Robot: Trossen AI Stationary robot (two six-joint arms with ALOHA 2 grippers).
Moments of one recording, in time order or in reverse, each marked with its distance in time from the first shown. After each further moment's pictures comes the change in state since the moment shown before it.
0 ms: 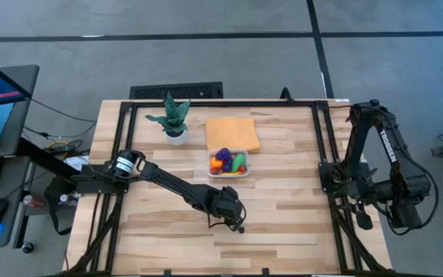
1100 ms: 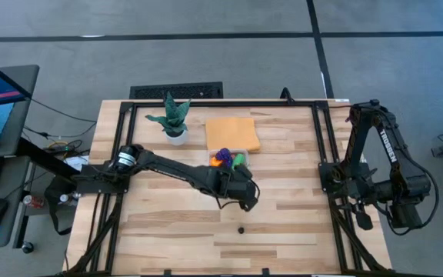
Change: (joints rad) left arm 0.091 -0.003 0.386 -0.323 -0.271 0.240; right arm 0.000 0.000 0.000 0.004 0.001 0.026
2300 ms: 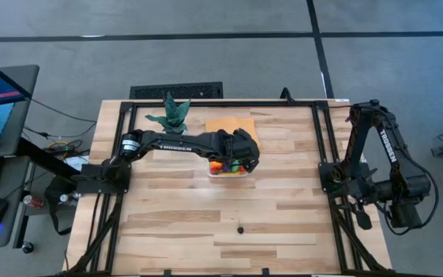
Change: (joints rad) left arm 0.229 0.000 0.055 -0.049 -0.049 0.147; right arm 0.000 0.000 0.000 -0.012 0.075 0.000
